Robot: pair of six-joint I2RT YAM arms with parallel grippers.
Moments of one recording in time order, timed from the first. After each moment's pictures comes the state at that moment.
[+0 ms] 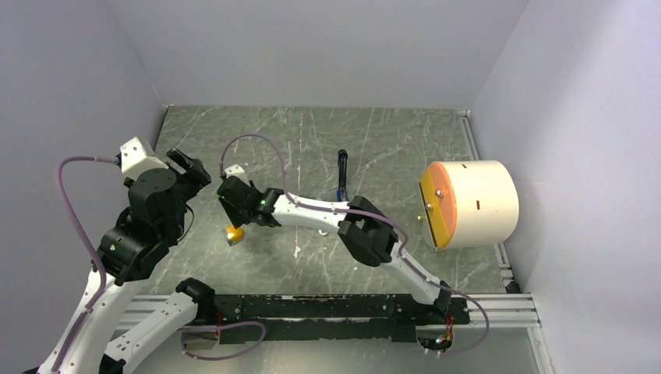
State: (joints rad) left arm -0.47 0.68 1.09 -0.71 -0.74 -0.64; right arm 1.15 2.35 1.95 -0.40 0.25 0.41
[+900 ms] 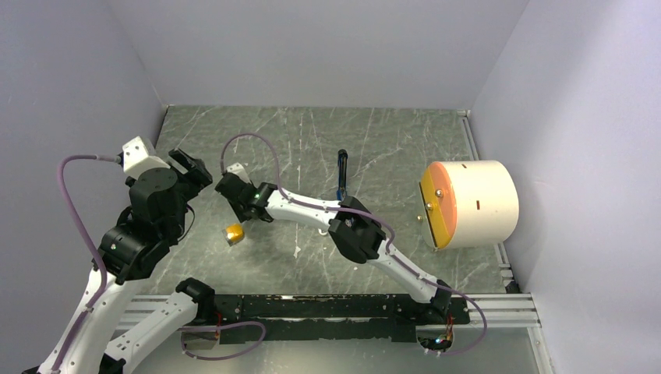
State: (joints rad) left arm -0.47 0.68 1.09 -0.71 -0.73 -0.64; right arm 1.12 2.54 2.20 -0.57 0.30 0.40
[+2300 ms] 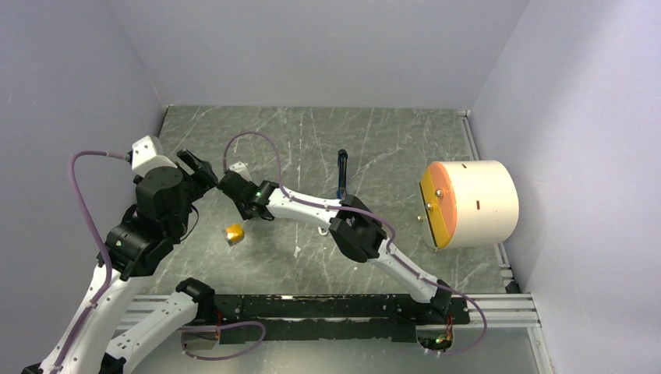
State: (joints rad) left arm -0.47 0.69 1.06 -0.71 -0.67 -0.64; right arm 1.11 2.53 2.20 -0.58 0.28 0.42
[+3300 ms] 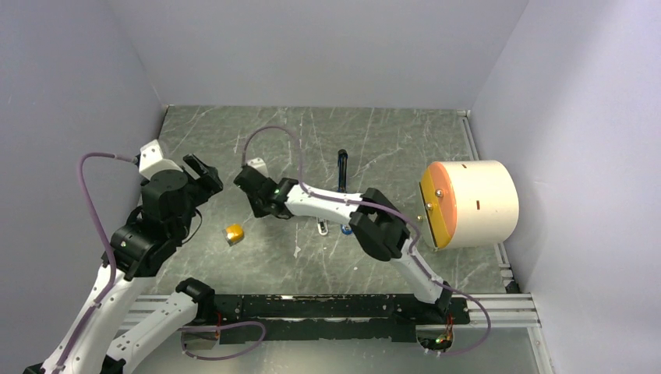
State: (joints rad) left arm -0.47 0.68 1.02 -0.71 -0.62 -0.66; right arm 1.09 2.32 1.89 -0.48 0.25 0.49
